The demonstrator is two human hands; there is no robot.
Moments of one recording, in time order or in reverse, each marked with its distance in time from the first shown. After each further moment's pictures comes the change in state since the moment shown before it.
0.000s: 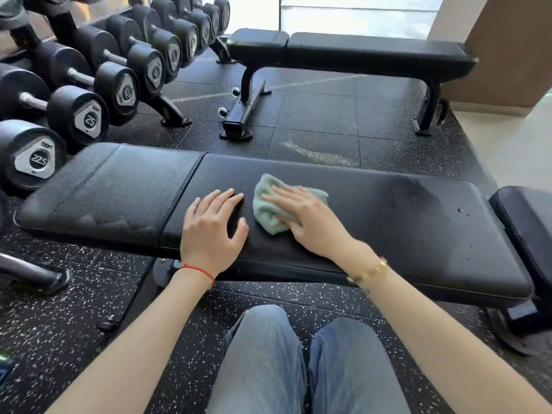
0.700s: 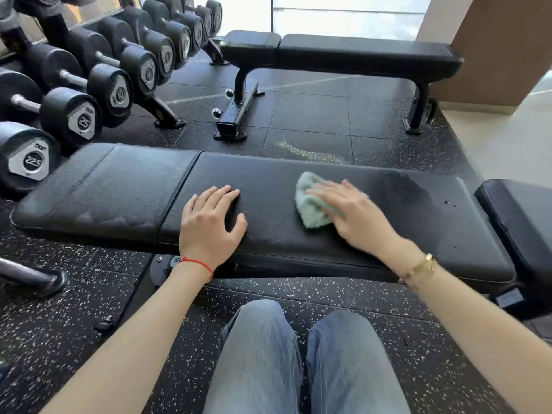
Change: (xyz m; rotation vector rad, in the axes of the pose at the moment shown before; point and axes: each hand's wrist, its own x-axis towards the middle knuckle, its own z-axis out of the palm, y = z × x) left_hand 0.000 0.001 -0.003 0.007 -0.031 -0.012; right_hand -0.054 0.043 -0.041 -0.160 0.071 0.101
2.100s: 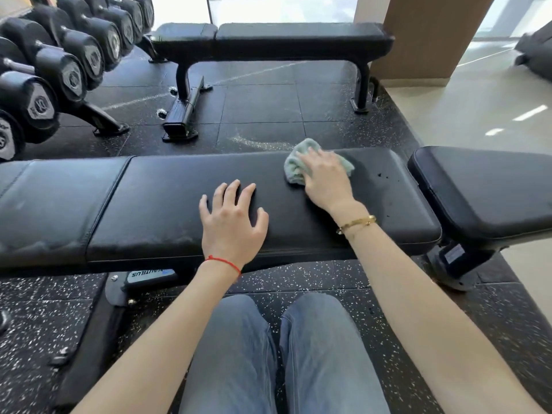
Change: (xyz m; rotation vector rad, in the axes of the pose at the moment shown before) left_hand 0.002 0.133 0.031 -0.010 -0.125 0.044; right_hand 0.004 0.049 -0.012 -0.156 0.118 0.441
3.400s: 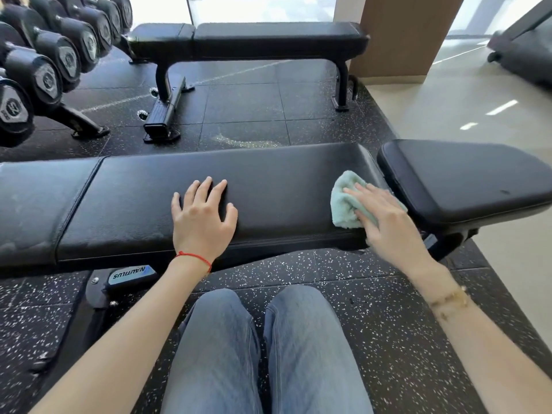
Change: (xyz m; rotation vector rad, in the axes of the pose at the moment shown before) left_hand -0.004 0.000 0.002 -0.020 0.016 0.007; right_hand -0.149 0.101 -0.068 0.176 0.082 -0.029
